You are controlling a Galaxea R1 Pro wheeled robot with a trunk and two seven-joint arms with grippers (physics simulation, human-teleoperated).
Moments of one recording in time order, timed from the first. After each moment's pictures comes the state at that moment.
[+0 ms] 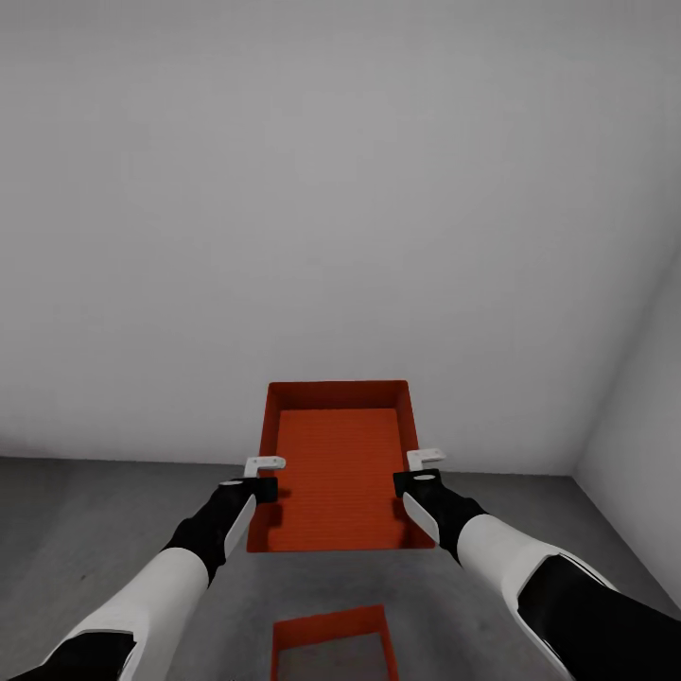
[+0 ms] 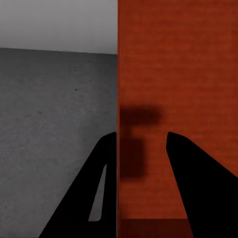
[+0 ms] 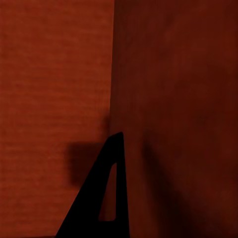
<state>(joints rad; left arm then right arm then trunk) -0.78 -0.10 0.01 -0.51 0.00 0.36 0.10 -0.95 0.10 0.71 -0.21 -0.60 0.19 -0.34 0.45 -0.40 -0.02</state>
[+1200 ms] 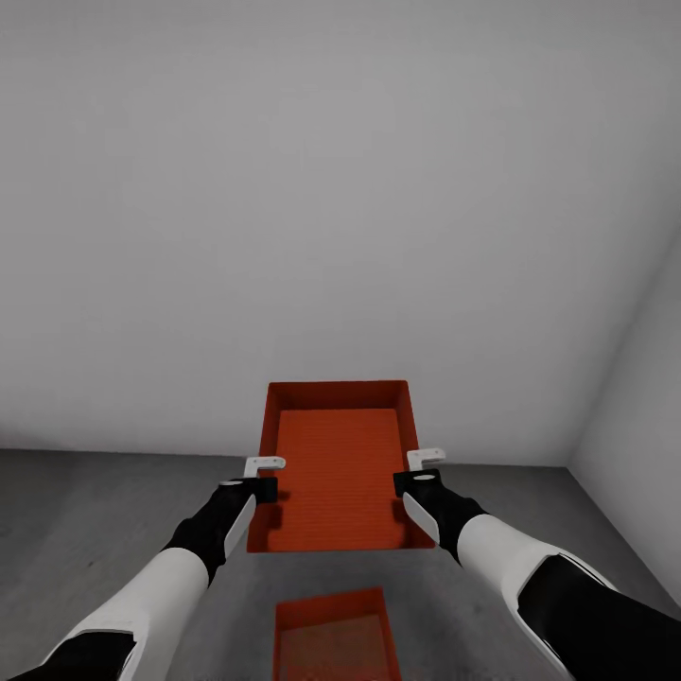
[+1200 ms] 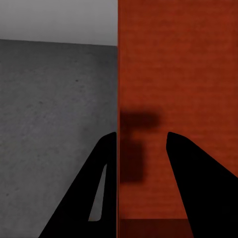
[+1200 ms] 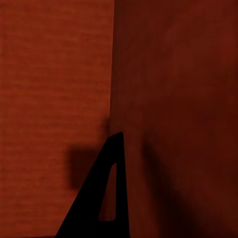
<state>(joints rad) -0.78 -0.10 0.01 -0.51 0.00 0.36 0.11 -0.95 0.10 0.71 -0.21 -0.60 0.19 -0.34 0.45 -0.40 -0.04</state>
